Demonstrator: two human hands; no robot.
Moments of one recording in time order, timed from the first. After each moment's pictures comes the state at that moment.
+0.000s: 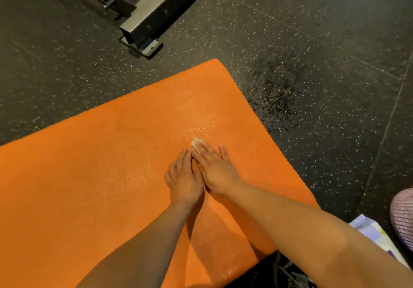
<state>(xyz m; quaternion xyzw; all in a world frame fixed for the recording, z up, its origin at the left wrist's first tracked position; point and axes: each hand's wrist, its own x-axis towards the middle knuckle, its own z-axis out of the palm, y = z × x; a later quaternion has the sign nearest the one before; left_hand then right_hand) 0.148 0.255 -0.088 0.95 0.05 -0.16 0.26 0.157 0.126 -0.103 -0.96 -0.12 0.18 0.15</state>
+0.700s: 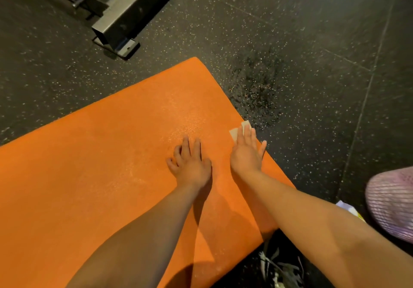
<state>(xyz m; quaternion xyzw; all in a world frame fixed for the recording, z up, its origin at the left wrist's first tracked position) 0.177 0.195 -0.081 0.95 -0.02 -0.27 0.14 0.160 0.035 -0.095 -0.94 0.28 0.14 0.15</state>
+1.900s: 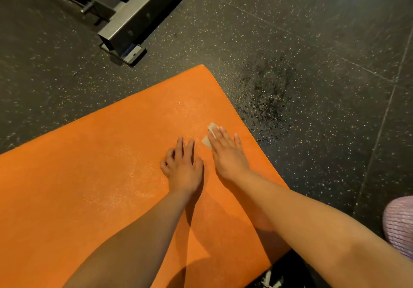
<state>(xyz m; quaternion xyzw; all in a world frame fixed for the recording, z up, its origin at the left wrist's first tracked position) 0.209 0.210 -0.103 0.97 0.00 -0.16 0.18 0.210 0.048 -0.111 -0.98 0.01 0.12 0.17</state>
